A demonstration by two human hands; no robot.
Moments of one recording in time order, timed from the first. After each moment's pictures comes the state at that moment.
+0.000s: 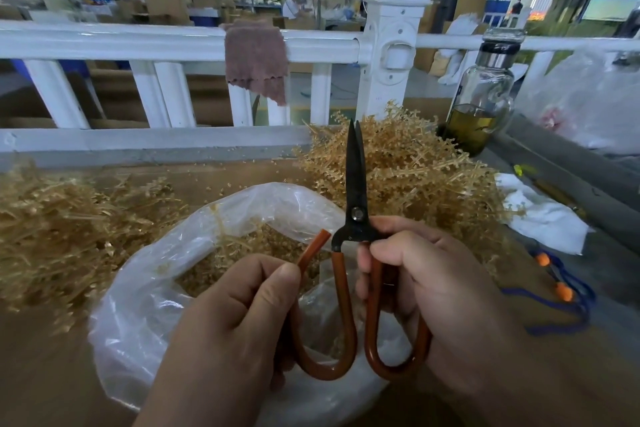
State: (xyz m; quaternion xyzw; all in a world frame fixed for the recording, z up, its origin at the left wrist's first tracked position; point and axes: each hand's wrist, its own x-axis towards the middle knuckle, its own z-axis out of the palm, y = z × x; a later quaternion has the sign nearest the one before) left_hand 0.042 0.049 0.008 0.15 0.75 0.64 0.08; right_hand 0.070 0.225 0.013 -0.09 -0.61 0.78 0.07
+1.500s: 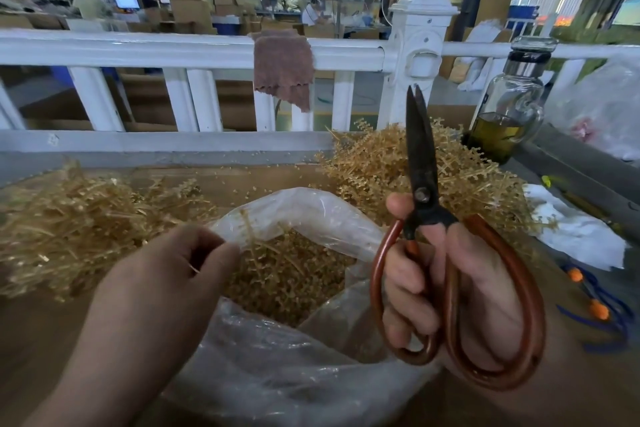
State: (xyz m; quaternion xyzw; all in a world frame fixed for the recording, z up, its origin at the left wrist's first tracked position) left_hand -0.018 -0.016 -0.004 0.10 0.90 0.37 -0.20; right_hand 0.062 0.236 -0.005 0.17 -0.39 0.90 -0.05
